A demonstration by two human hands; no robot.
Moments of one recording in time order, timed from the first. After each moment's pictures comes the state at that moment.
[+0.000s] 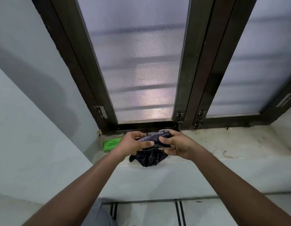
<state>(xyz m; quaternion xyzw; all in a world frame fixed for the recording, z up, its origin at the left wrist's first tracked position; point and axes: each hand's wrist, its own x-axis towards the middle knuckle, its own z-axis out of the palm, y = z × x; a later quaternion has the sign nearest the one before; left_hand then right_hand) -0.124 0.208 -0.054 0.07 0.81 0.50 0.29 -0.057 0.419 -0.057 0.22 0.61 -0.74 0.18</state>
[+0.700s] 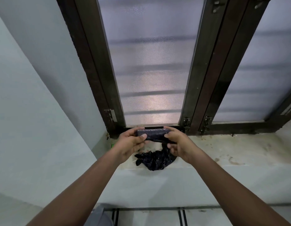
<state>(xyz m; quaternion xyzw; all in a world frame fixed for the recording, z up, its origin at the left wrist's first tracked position) -0.127 0.174 -0.036 -0.05 0.60 0.74 0.29 -0.066 0.390 -0.048 0.25 0.56 -0.78 0.10</state>
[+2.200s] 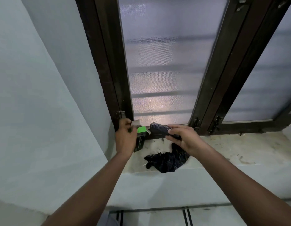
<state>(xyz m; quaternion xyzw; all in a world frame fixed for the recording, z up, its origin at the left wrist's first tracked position) -0.181 0.141 -0.068 0.02 0.85 0.51 -0.09 -0.095 0.352 -0.026 0.27 0.51 -0.82 0.00</state>
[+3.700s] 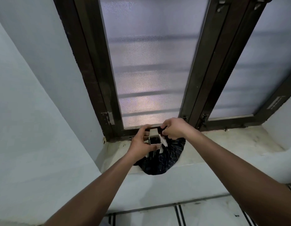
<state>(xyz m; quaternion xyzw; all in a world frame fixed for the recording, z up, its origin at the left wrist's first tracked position) -0.153 0.196 -0.090 0.17 0.76 0.59 0.21 -0.118 0.382 -0.007 0.22 0.90 -0.36 0.12</state>
